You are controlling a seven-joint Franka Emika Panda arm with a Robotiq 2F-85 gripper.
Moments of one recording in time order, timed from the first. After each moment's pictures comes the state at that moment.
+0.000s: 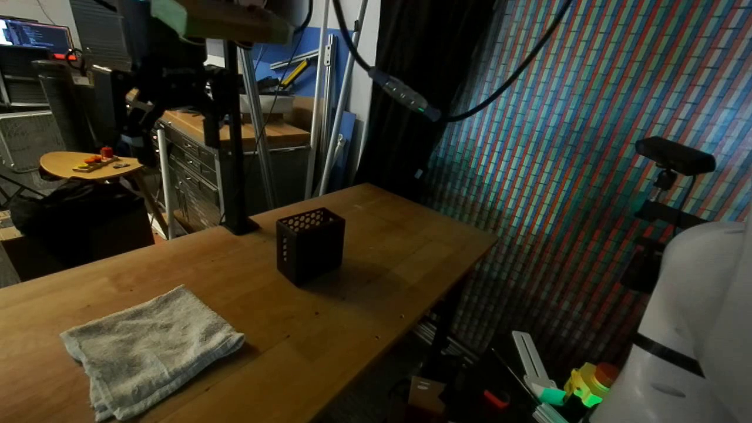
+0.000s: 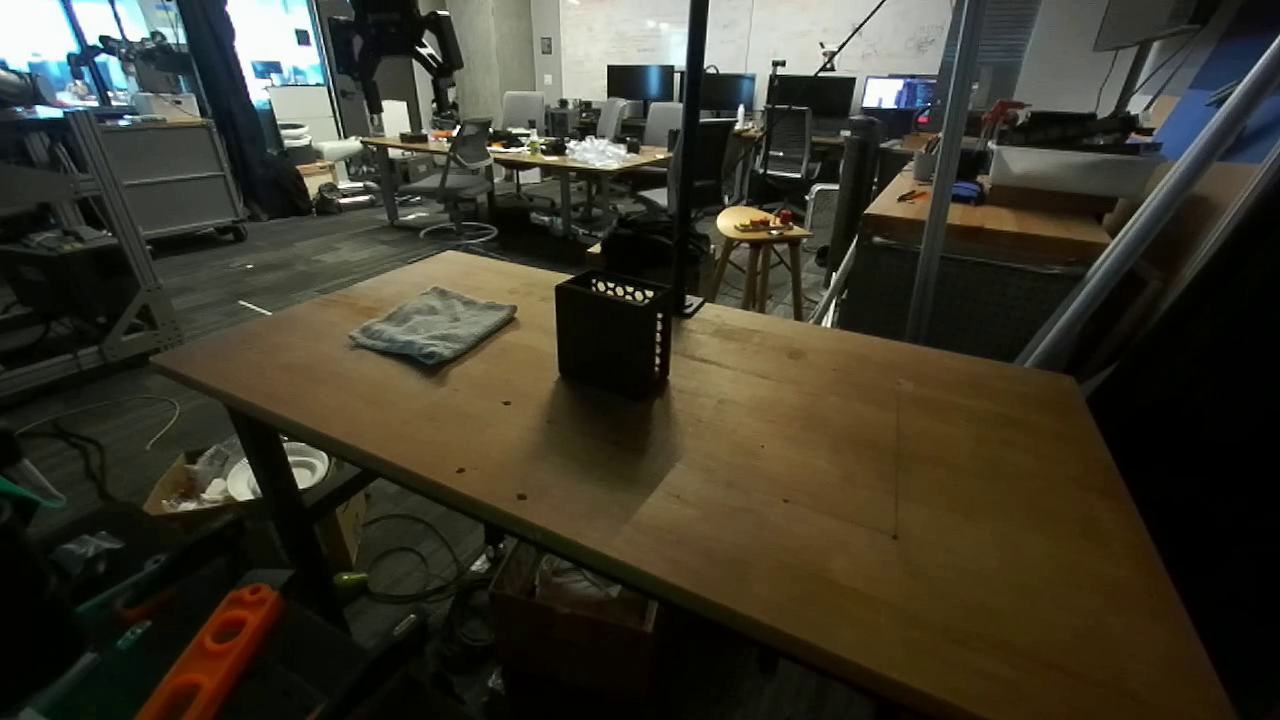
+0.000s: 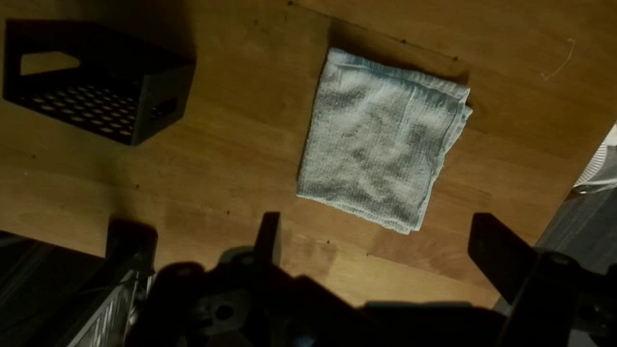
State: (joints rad) arm 0.18 0.09 0.21 -1.80 -0.11 1.96 0.10
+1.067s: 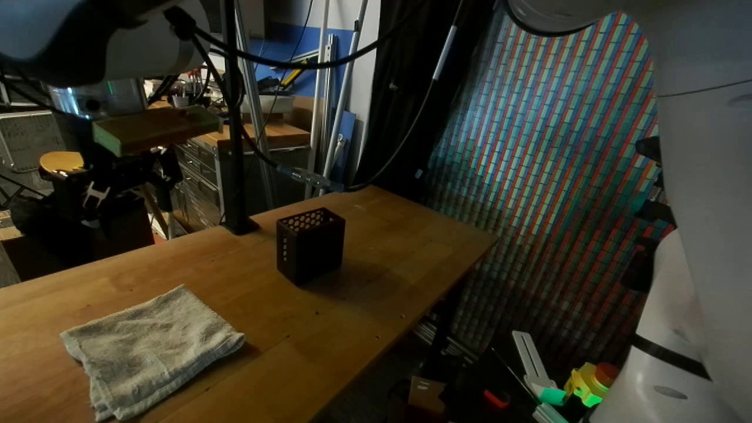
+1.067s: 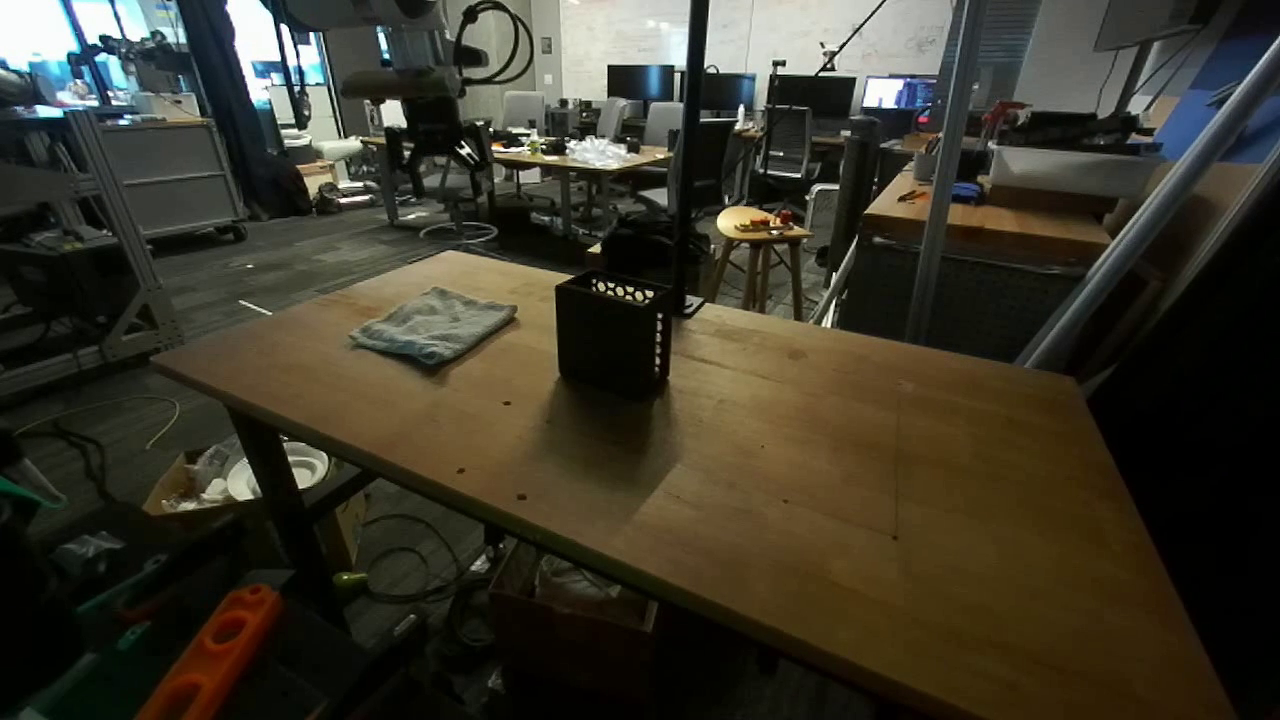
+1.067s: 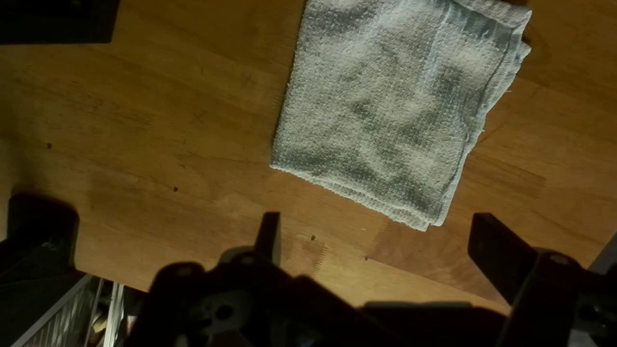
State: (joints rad) arm 0.26 0.49 0.18 -1.53 -0.19 2.06 0.12
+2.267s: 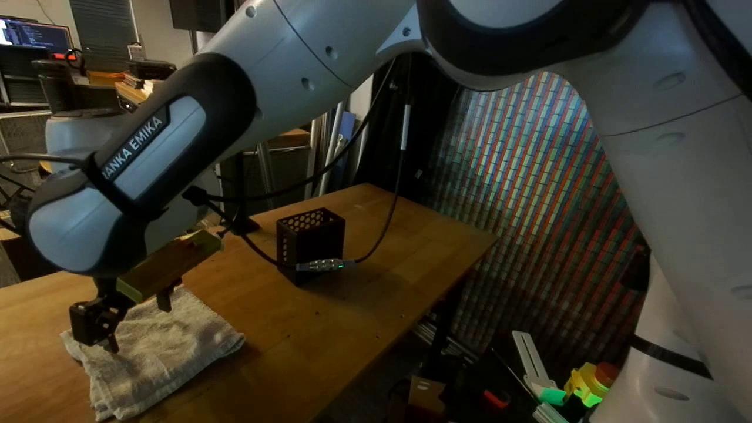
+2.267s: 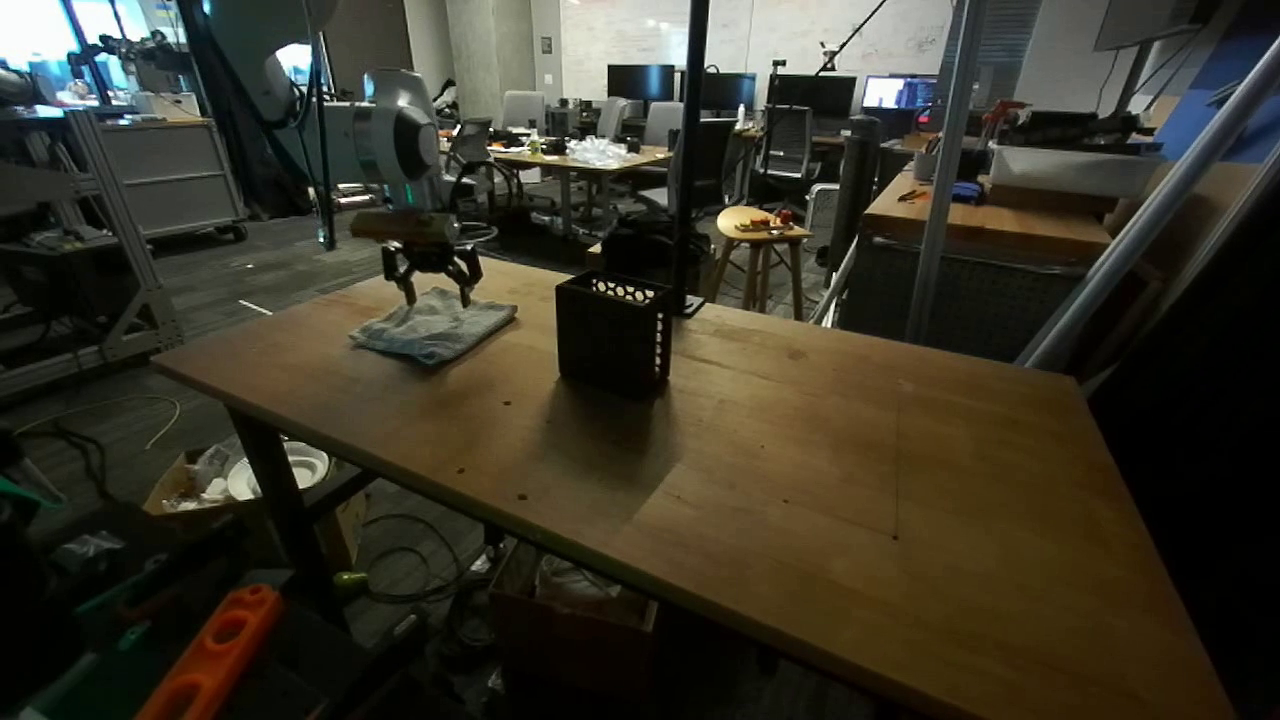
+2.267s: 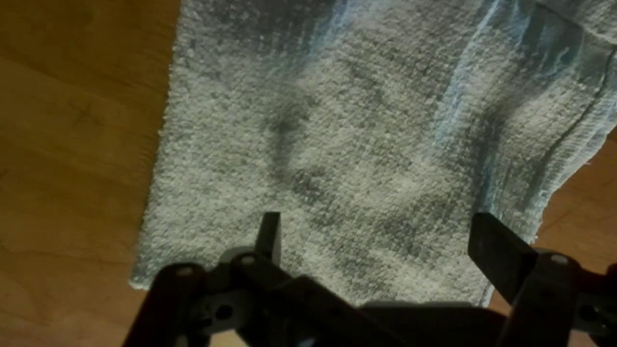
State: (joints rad) arm 0.30 0.70 0.15 -1.67 -0.19 2.43 0.11
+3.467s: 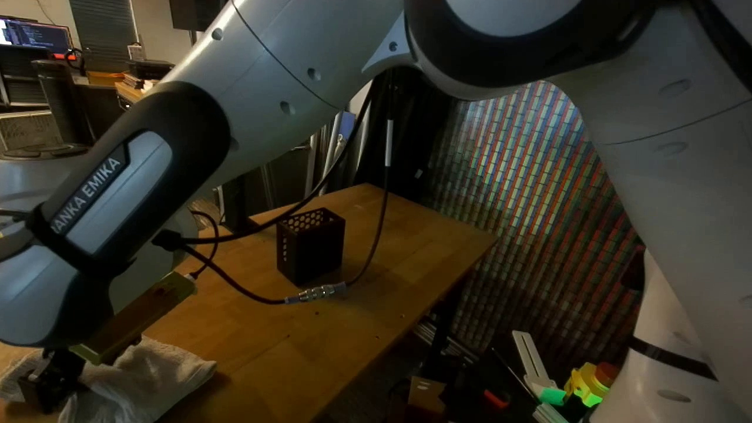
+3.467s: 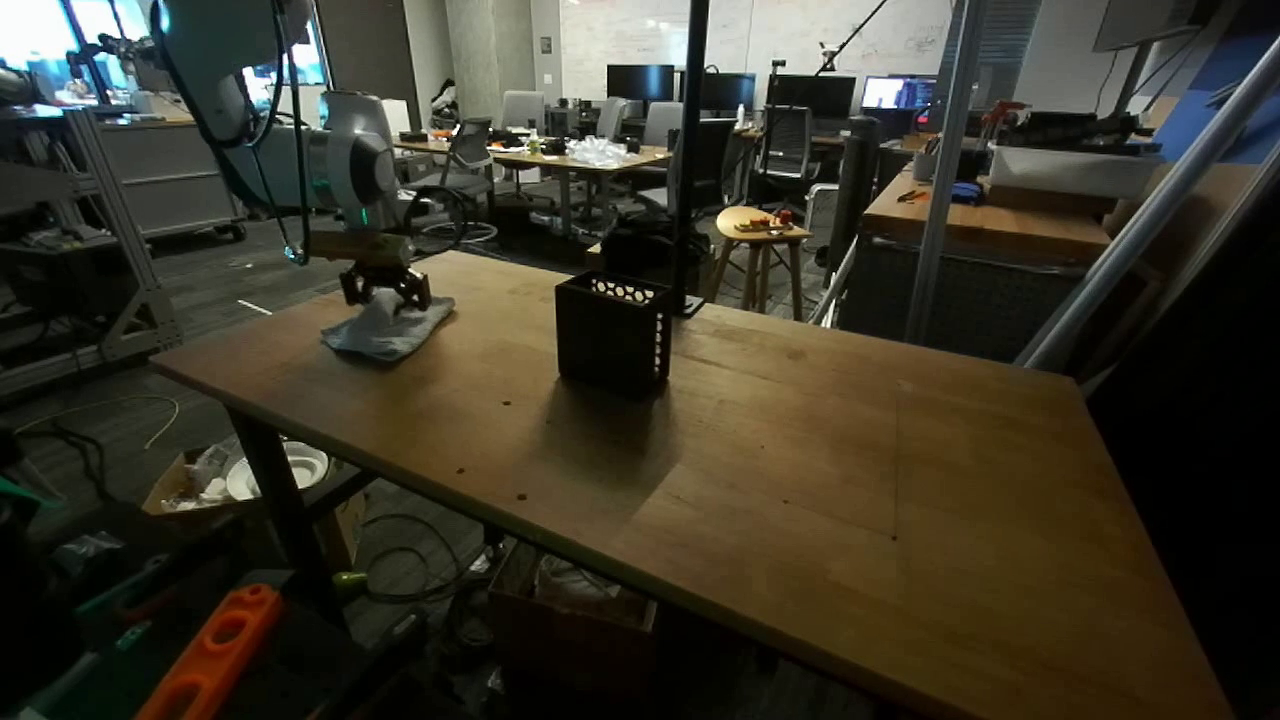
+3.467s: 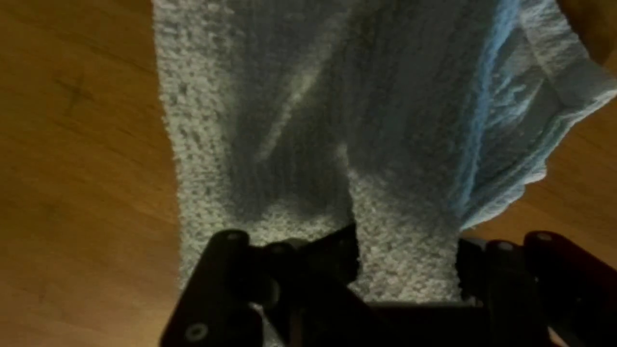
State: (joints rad) arm 0.37 0.73 0.19 -1.72 -0.15 2.55 0.12
